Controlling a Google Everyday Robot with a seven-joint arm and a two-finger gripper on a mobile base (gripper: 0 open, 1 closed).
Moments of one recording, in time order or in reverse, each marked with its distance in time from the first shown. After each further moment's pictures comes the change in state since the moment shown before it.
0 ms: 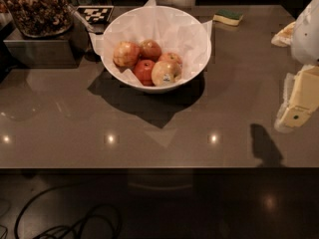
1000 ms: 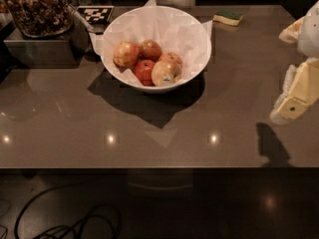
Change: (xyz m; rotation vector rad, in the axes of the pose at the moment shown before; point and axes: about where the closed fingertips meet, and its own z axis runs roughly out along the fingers) arm -0.001 -0.011 -0.004 0.021 -0.079 0.103
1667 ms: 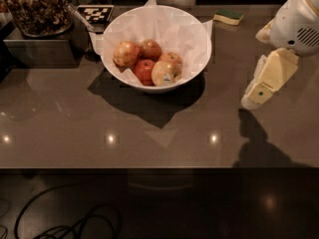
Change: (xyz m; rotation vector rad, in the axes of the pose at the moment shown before) arm -0.034 -0.019 0.028 -0.067 -0.097 0.060
